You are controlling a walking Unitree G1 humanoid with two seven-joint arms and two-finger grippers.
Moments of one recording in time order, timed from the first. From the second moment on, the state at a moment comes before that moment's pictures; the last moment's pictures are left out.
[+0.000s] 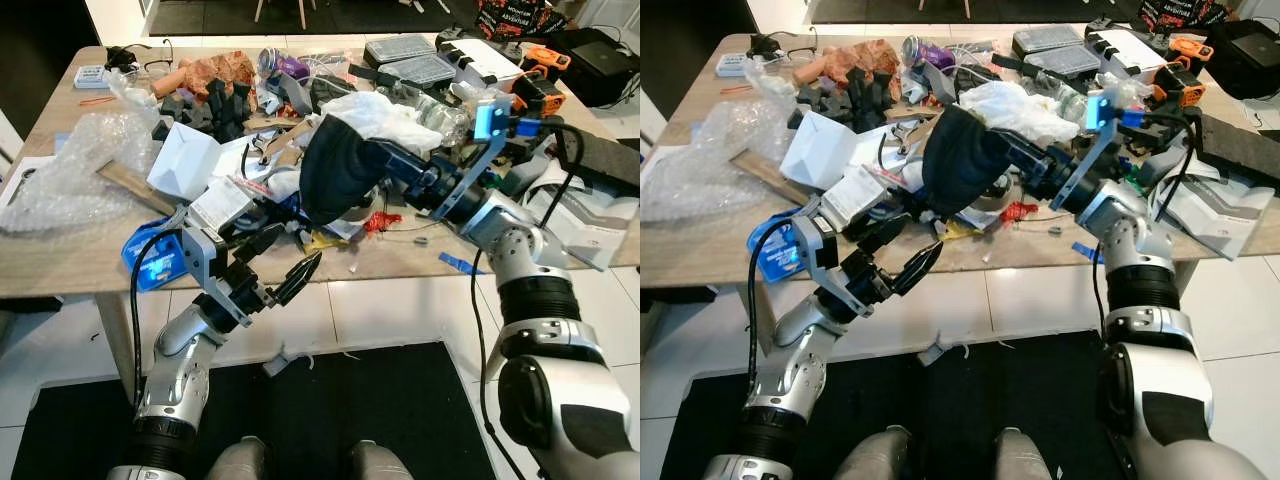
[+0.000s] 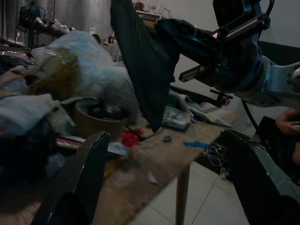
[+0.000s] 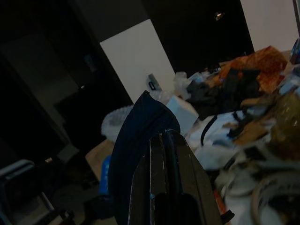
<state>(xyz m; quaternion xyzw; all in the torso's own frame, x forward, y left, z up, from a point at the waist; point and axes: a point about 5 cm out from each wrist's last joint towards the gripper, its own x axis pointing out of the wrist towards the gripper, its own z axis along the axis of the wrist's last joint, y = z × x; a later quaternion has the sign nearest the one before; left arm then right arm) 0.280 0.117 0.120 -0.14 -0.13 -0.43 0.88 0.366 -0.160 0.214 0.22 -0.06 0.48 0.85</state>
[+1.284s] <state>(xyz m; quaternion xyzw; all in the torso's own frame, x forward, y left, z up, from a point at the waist) 0.281 0.117 0.119 -0.15 -0.11 -0.45 0.87 0.367 -0.160 0.207 0.20 -0.07 0.46 0.86</state>
